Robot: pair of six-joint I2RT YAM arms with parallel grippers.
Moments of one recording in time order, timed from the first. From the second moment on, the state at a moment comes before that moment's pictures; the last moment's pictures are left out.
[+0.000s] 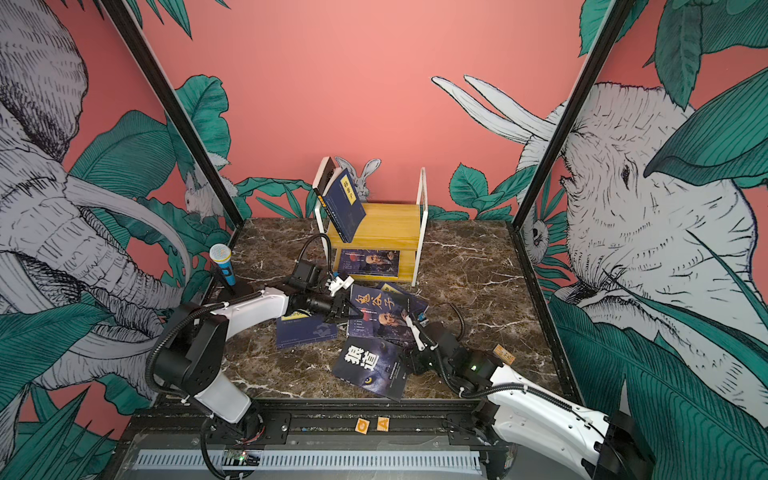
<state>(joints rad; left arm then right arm) -0.46 1.62 0.90 -0.27 1.02 -0.51 0.93 0.84 0.46 -0.36 0.03 0.34</state>
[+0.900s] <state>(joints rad) -0.46 1.62 0.90 -0.24 1.04 -0.52 1.27 1.34 0.57 -0.29 0.17 -0.07</state>
